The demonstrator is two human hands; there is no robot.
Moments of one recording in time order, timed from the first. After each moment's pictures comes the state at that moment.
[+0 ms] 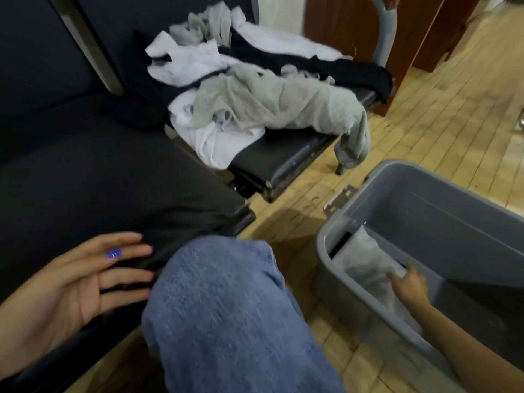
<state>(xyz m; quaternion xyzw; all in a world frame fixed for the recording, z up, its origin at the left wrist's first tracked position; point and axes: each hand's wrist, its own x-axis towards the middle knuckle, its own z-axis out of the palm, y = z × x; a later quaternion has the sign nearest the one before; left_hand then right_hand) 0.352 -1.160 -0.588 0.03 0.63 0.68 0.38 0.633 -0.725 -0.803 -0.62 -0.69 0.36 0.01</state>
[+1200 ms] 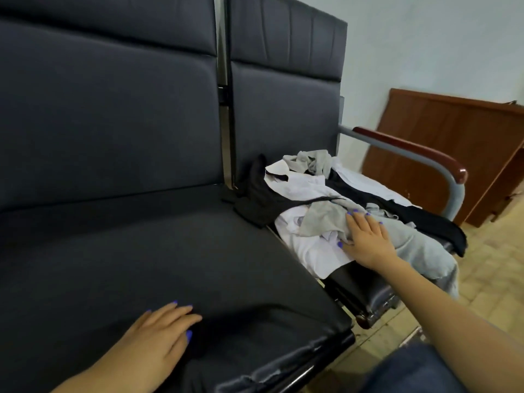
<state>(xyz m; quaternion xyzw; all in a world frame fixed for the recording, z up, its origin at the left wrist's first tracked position) 0.305 -1.233 -0.602 0.36 0.91 0.15 0.16 0.302 -0.811 -0.555 -0.23 -0.97 -0.05 0.04</state>
